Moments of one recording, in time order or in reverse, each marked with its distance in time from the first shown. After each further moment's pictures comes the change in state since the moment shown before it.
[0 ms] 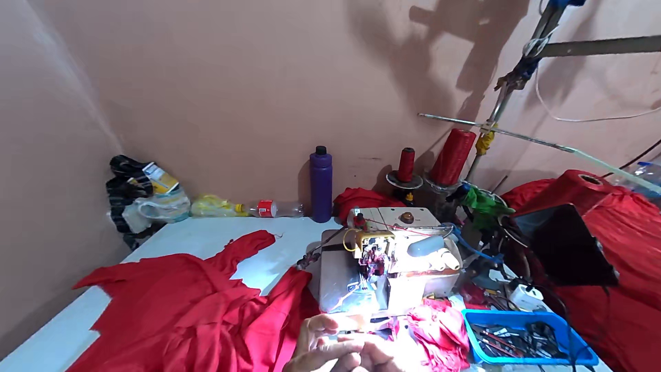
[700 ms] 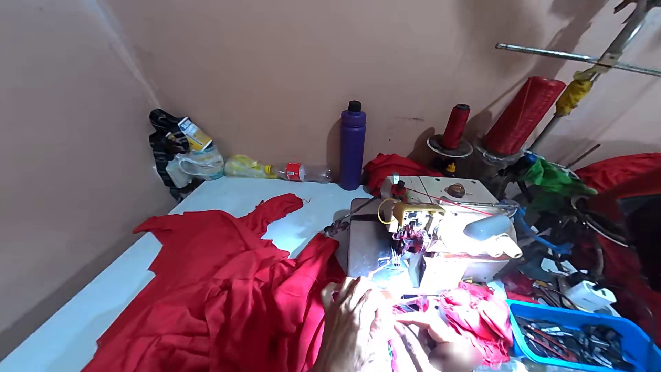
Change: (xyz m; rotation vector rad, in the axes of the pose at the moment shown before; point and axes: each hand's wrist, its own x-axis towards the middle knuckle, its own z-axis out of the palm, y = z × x) left_hand 0.022 -0.027 0.008 0.926 -0.129 0.175; right_hand -0.001 0.016 -0.030 -0.576 0.225 -0.140
